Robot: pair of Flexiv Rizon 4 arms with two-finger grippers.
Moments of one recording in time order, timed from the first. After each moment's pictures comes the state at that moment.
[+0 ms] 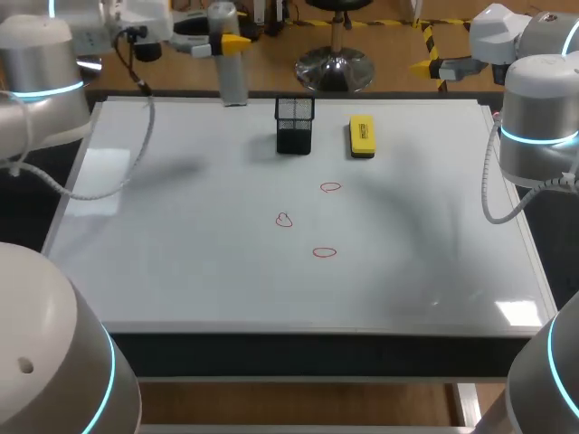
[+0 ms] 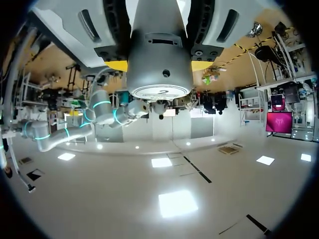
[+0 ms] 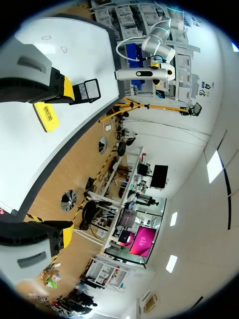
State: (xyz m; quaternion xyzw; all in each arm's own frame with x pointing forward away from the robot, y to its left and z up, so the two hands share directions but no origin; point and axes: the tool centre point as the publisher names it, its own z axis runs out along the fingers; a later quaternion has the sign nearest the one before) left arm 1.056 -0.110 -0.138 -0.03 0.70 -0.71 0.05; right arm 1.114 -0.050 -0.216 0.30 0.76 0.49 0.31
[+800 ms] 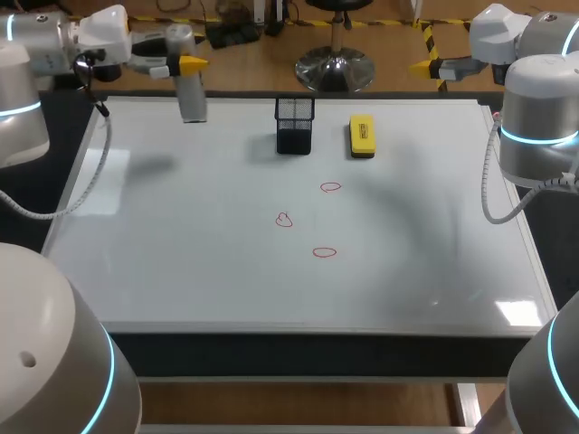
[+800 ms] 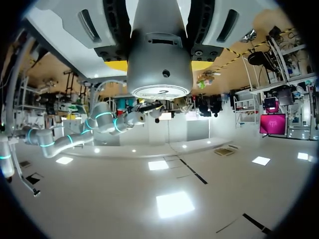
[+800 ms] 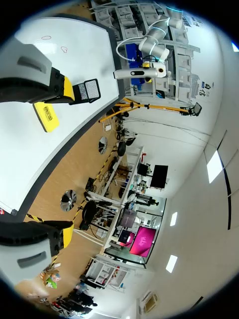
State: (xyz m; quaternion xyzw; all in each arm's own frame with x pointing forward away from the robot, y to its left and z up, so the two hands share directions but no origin) left arm 1.058 -0.038 -0.177 -0.04 0.70 -0.70 0.07; right arm 1.114 -0.050 -0.216 0.30 0.76 0.49 0.31
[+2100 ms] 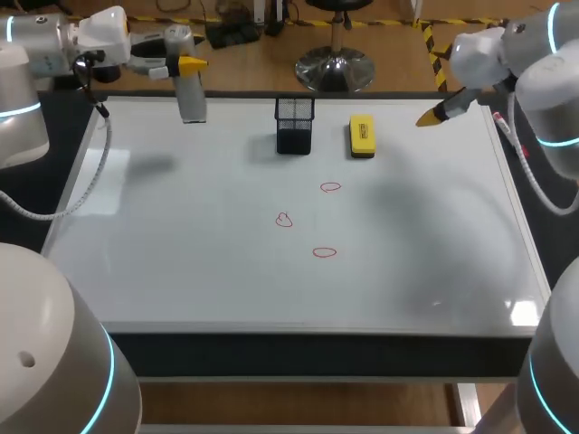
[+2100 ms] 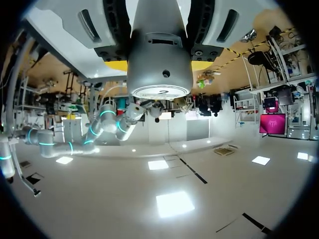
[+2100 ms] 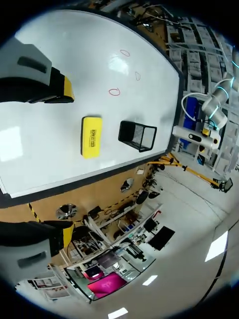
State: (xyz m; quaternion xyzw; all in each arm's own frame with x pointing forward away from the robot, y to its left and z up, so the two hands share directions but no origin) left arm 1.058 -0.038 -0.178 -0.04 0.70 -0.71 0.07; right arm 1.075 -0.031 -0.287 0.03 0.91 0.34 0.24
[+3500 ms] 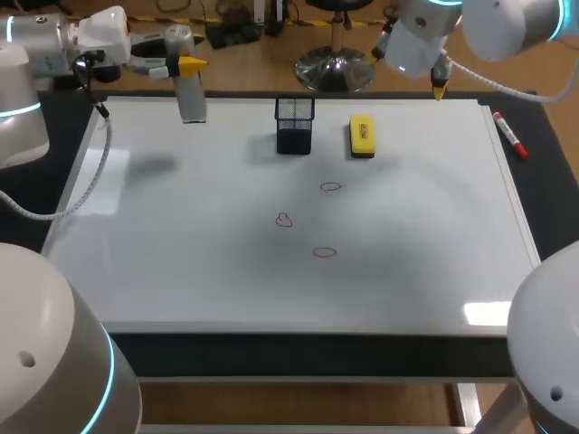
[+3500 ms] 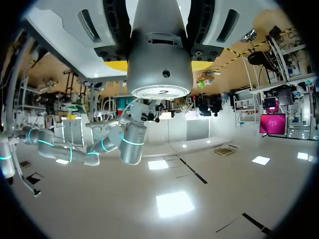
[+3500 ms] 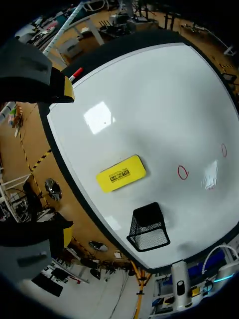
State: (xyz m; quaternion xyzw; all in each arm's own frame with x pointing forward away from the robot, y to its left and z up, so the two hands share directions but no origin) left arm 1.058 -0.038 -0.178 -0.04 0.70 -0.71 0.07; right arm 1.099 -0.002 -0.295 -0.50 0.85 -0.05 0.13
